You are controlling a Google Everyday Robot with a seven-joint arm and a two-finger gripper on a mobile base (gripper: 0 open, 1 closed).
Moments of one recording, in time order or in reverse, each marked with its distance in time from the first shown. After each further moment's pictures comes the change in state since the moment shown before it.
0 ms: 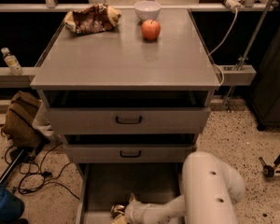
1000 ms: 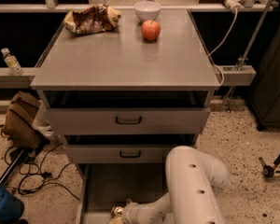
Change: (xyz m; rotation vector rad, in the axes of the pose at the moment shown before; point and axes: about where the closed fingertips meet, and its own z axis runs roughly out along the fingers) arm 0.014 0.008 0.020 0.008 0.105 0.053
